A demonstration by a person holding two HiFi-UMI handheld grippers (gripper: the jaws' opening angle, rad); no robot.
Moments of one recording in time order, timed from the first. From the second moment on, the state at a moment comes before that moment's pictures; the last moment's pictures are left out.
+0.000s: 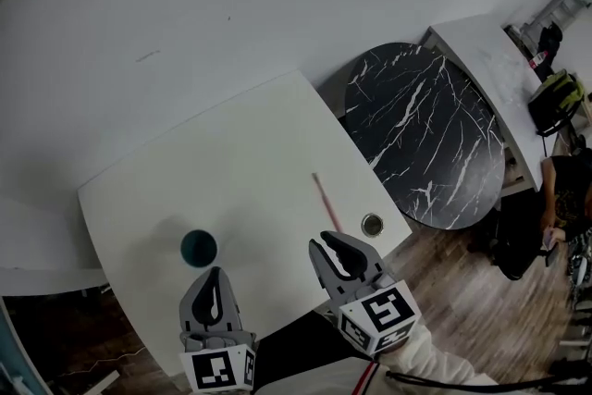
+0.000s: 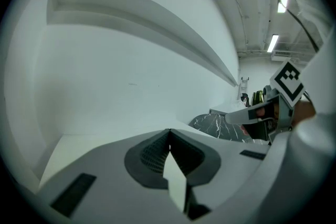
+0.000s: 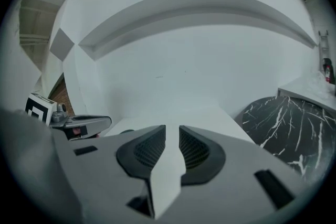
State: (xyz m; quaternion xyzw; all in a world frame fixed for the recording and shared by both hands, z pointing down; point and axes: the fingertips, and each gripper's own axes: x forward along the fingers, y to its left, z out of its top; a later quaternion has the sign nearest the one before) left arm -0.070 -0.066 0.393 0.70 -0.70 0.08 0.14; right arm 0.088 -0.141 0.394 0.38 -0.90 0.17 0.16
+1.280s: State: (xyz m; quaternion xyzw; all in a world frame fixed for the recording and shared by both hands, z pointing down) left arm -0.020 -0.156 0.452 0.72 -0.66 0.11 0.19; right arm 0.140 -0.238 0.549 0.40 -0.84 0.23 0.29
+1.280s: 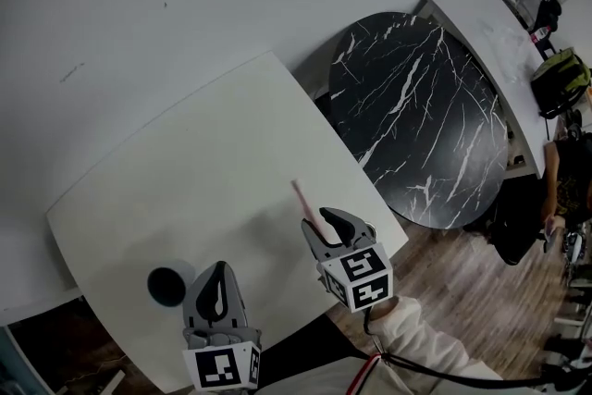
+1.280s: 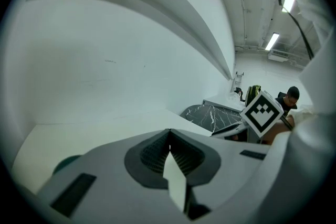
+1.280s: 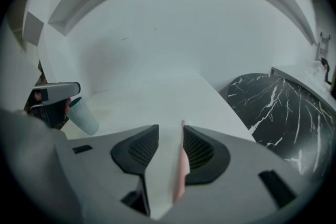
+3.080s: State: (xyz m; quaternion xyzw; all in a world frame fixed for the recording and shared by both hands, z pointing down) left arm -0.028 -0.161 0.488 0.71 -0.66 0.12 0.23; right arm 0.149 -0.252 0.624 0.39 -0.78 0.24 0.42
